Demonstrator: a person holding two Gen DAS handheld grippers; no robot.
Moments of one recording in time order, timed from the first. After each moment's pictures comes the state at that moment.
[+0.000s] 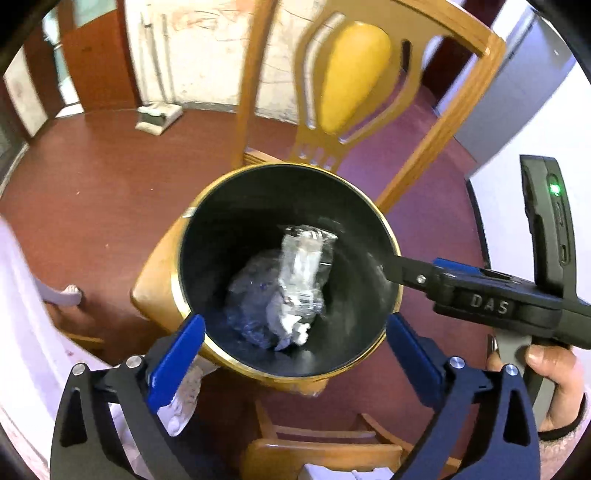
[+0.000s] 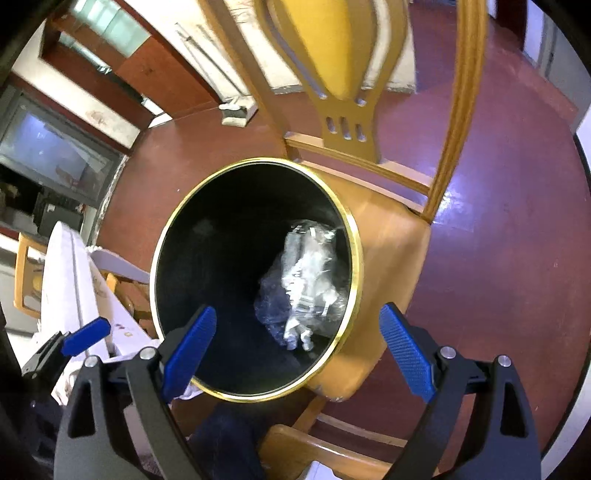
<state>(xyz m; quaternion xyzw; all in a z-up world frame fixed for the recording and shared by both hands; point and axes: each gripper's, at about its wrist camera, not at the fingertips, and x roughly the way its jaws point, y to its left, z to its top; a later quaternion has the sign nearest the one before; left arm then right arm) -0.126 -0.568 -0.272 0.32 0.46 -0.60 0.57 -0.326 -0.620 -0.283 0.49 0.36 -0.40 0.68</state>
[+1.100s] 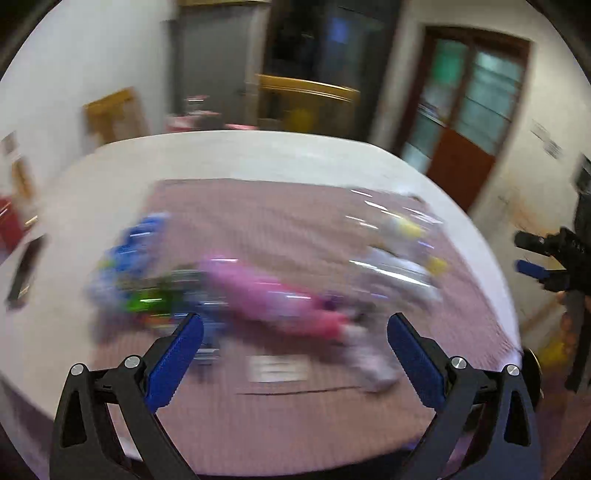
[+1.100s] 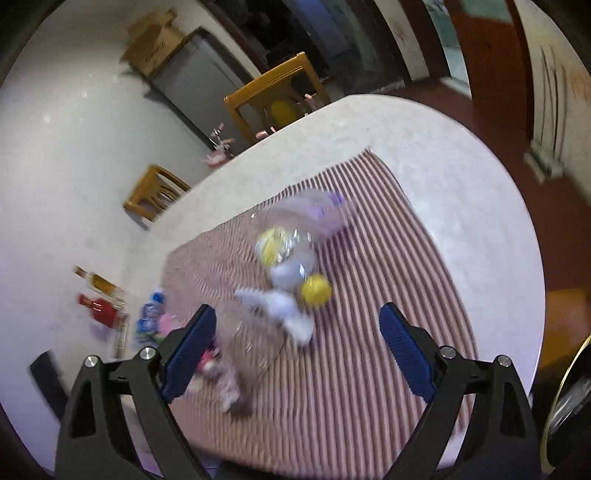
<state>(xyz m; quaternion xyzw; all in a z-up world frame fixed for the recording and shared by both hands) 0.068 0.017 -0.131 -0.02 0.39 -0.12 0.91 0.067 -0.364 -0.095 0.24 0.41 0.04 0.88</state>
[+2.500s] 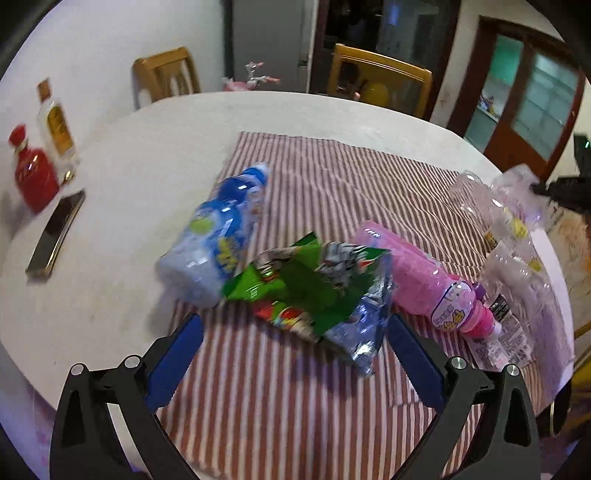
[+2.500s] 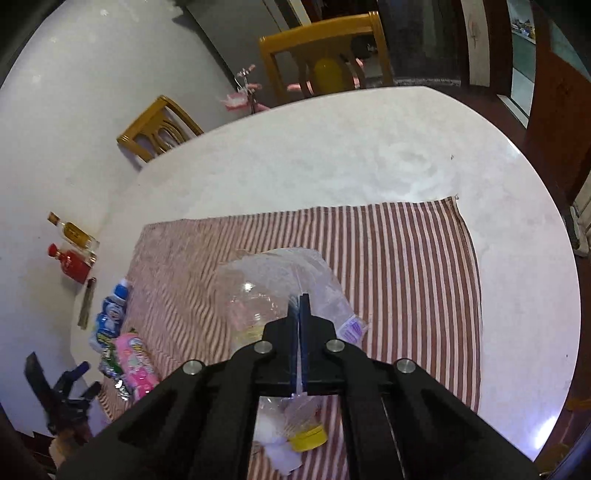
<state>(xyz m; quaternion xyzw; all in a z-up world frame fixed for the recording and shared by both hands) 0.121 0.088 -0.190 -0.01 0.44 -0.05 0.89 0.240 -0.348 -0.112 0.15 0.48 0.12 0.85</state>
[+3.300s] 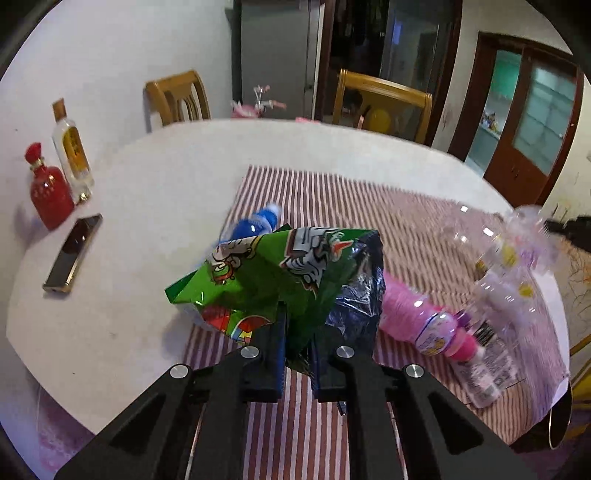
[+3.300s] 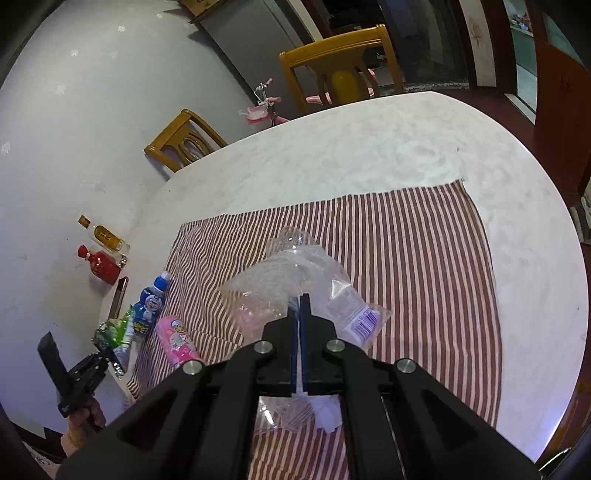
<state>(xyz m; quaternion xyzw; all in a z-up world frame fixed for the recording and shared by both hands) 0.109 0.094 -0.148 -0.02 0.40 -0.04 0.92 0.185 -0.336 -0.095 0.18 0.46 0.14 0.86</state>
